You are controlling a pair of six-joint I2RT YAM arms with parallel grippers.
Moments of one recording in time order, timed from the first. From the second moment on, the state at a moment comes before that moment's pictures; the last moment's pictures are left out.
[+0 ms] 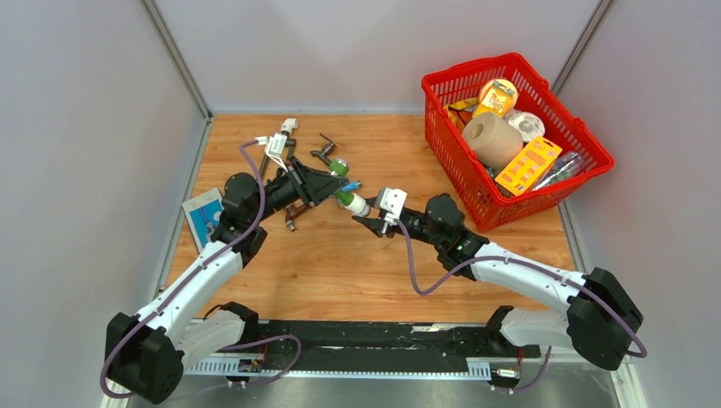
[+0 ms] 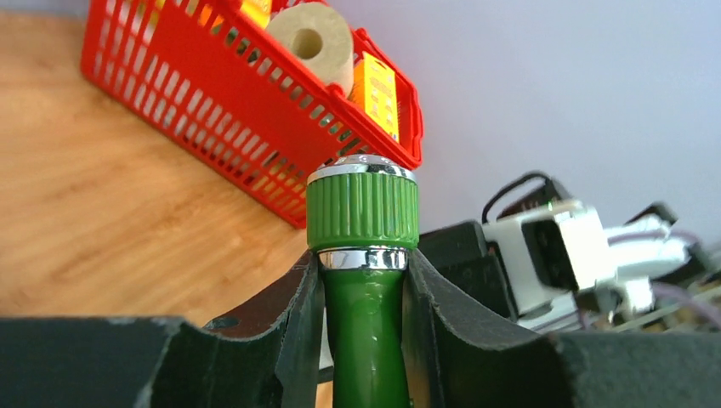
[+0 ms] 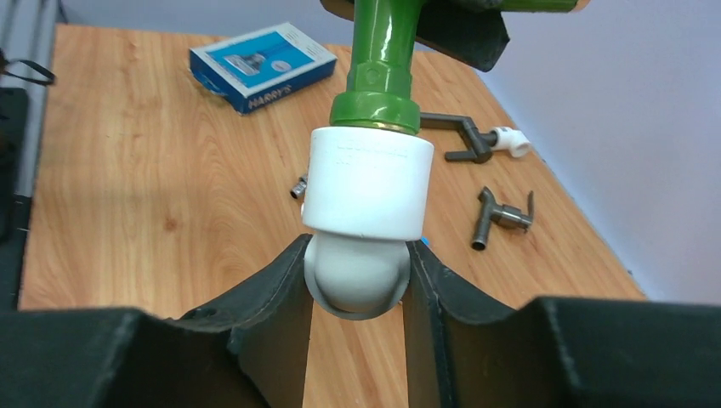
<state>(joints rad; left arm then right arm) -0.42 1.00 0.70 0.45 0.57 -0.90 0.85 1.20 0.66 0.53 -0.32 -0.34</state>
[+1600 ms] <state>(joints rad) -0.42 1.00 0.77 0.02 0.34 -0.87 1.04 1.15 0.63 0.44 -0.07 -0.63</state>
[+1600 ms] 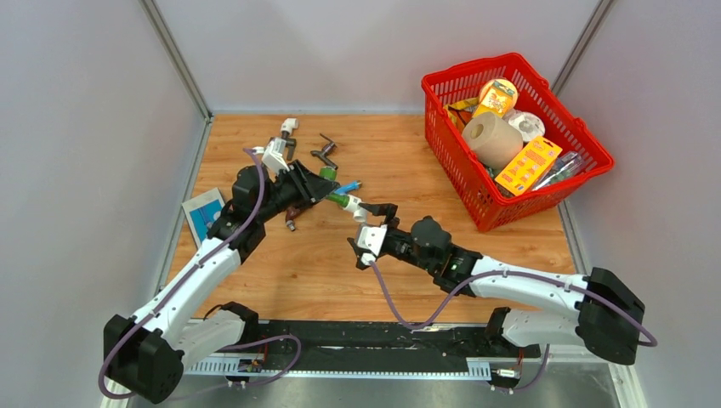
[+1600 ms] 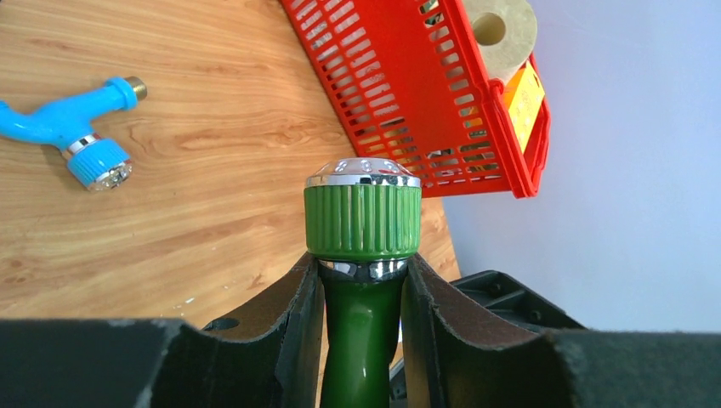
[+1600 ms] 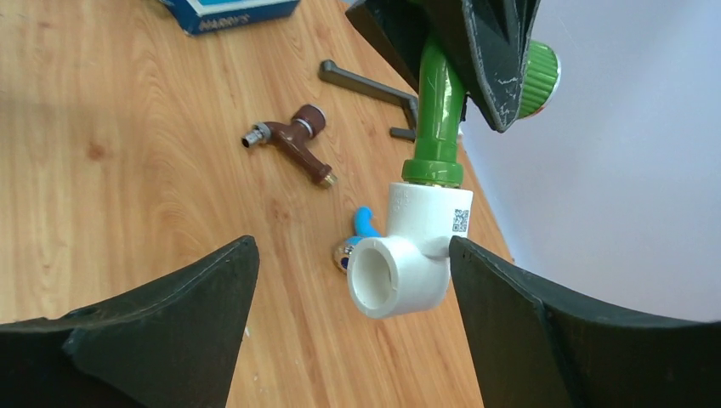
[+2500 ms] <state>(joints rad) -0.41 1.04 0.87 -0.03 0.50 -0.70 1.03 1.26 0.68 0.50 0.08 -0.66</state>
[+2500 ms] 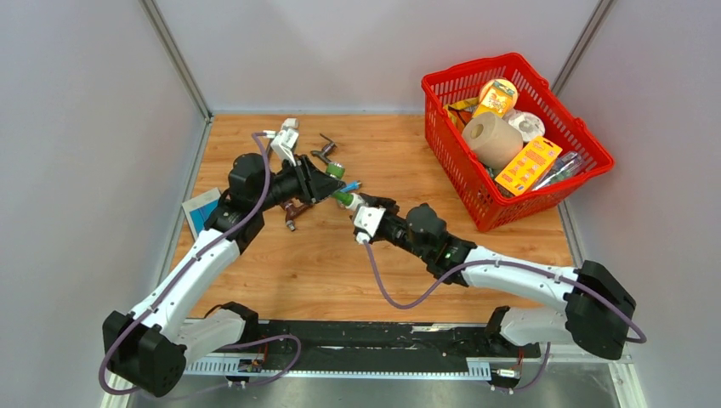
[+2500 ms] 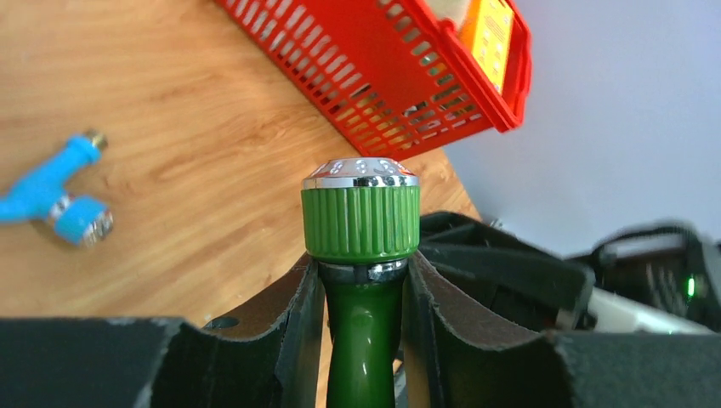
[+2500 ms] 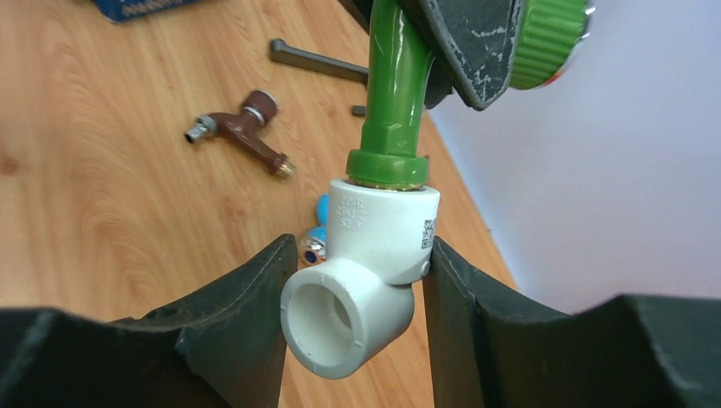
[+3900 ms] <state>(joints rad) -0.42 1.00 0.79 0.13 0.42 -0.66 0.89 1.05 0.64 0.42 -0.34 -0.31</state>
